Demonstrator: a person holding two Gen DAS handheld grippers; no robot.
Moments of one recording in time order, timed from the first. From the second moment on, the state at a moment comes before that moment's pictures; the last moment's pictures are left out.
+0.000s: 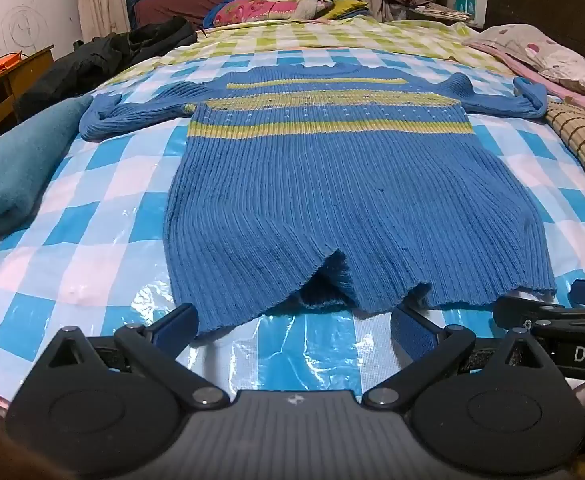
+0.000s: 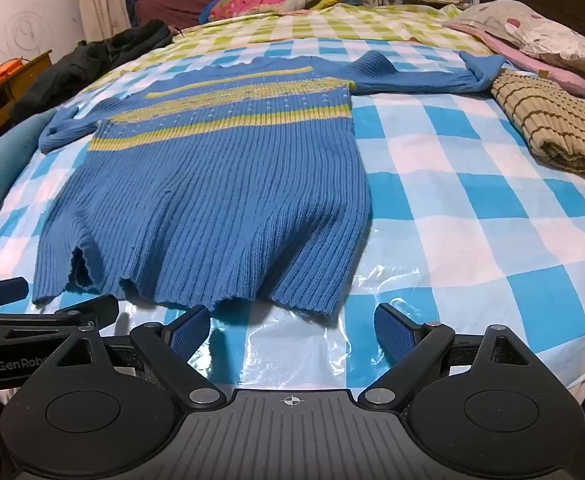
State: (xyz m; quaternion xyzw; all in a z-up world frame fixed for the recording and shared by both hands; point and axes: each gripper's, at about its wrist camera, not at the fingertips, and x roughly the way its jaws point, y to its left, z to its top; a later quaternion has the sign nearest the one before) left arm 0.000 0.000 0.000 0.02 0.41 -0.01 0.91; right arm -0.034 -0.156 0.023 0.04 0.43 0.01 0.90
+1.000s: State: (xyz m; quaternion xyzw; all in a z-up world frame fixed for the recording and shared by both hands) left arm 0.001 0.010 -0.018 -0.02 0.43 -0.03 0.90; right arm -0.034 -0.156 0.018 0.04 0.43 0.01 0.90
